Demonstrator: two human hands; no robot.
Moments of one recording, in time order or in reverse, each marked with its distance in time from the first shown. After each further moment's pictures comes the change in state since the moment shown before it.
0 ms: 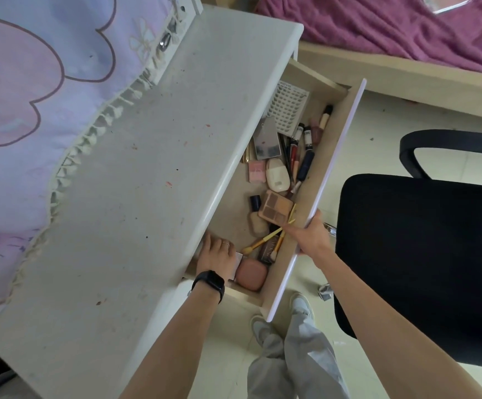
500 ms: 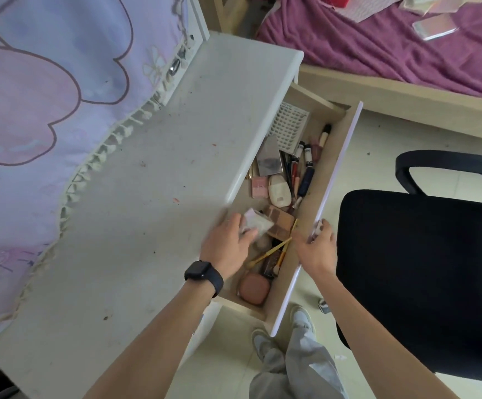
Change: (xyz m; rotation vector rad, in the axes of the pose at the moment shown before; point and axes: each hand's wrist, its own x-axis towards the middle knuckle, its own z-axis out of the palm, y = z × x) left_hand -0.005 -0.042 -0.082 -1.041 0.433 -0.136; right_hand -0.024 -0.008 0.001 -0.094 0.250 -0.122
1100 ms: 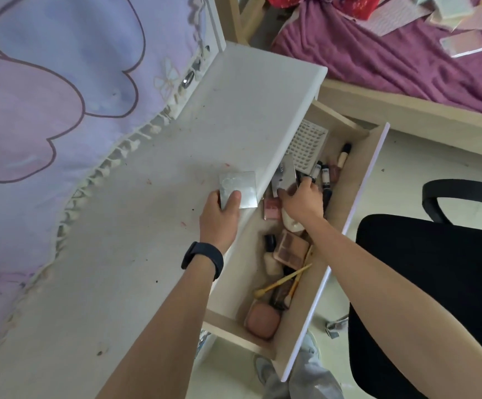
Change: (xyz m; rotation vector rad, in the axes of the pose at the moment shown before) left_hand 0.089 -0.008 -0.038 -0.683 0.238 -0.409; right_hand 0.135 -0.121 0.048 -0.276 -0.076 -0.209
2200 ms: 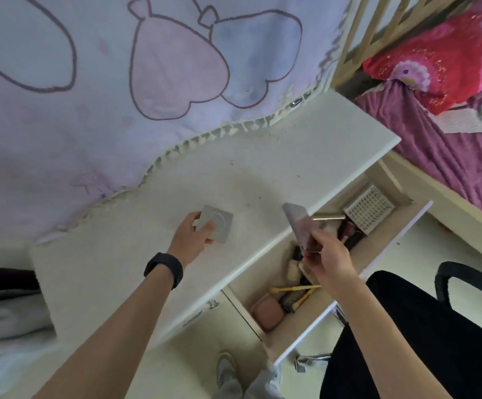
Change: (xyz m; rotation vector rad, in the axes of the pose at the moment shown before) left_hand -0.080 -0.088 -0.157 -0.281 0.064 -0.257; right_hand -0.169 -0.054 -0.036 0.835 -0.328 0.248
